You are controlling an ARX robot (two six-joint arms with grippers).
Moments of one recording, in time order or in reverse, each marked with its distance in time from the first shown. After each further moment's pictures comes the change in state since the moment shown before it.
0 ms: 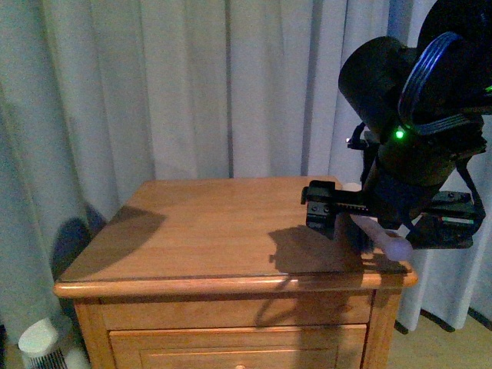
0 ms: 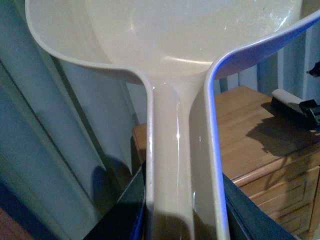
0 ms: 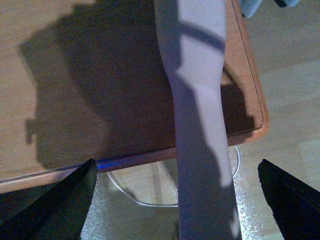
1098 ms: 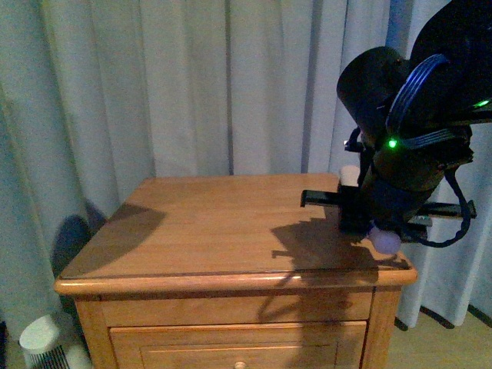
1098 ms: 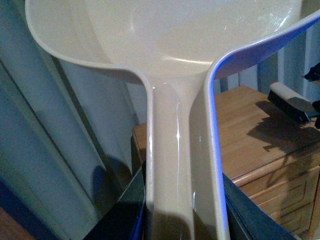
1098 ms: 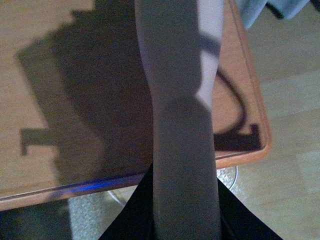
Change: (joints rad) left arm 0.000 0.000 0.000 0.000 0.000 0.000; right arm -0.006 0.026 0.003 0.064 0.021 -0.042
